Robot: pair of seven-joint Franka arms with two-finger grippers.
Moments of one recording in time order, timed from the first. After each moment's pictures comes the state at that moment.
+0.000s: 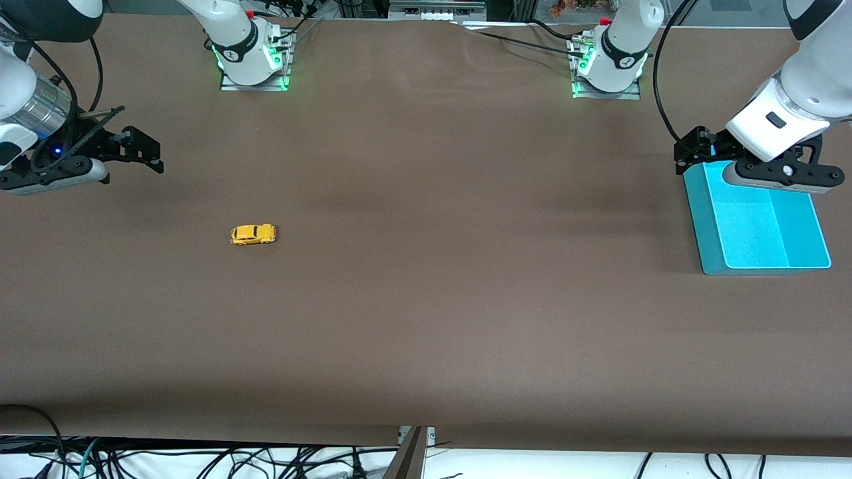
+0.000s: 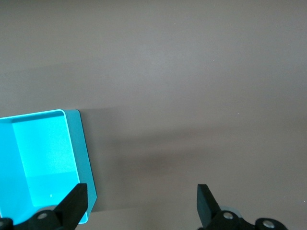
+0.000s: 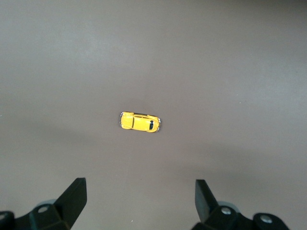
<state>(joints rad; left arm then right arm) -0.02 0.00 -0.11 -1.67 0.03 1.63 -0.01 0.03 -0.05 0.02 -1.80 0.03 1.75 -0.17</state>
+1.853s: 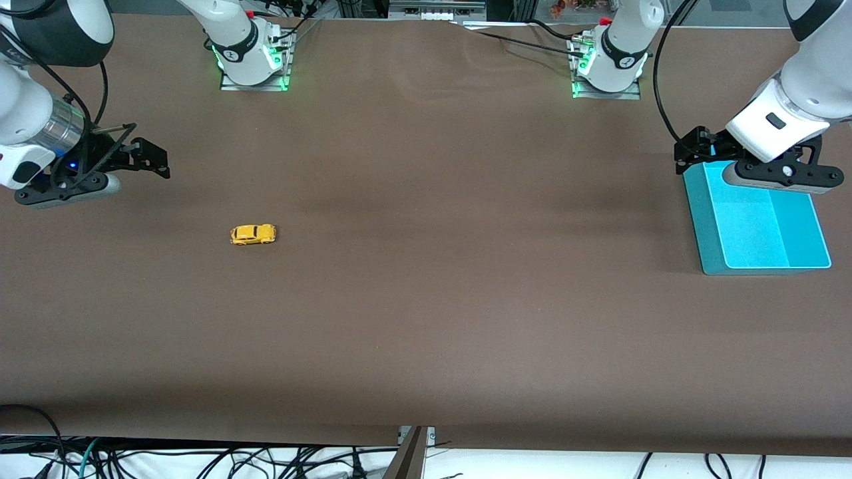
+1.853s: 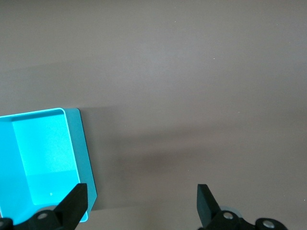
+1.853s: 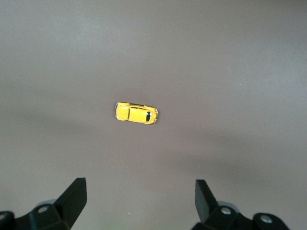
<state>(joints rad) -0.02 0.00 -0.11 -1.67 0.03 1.62 -0.01 0.03 0.00 0.01 -1.80 0.02 1.74 -0.18</state>
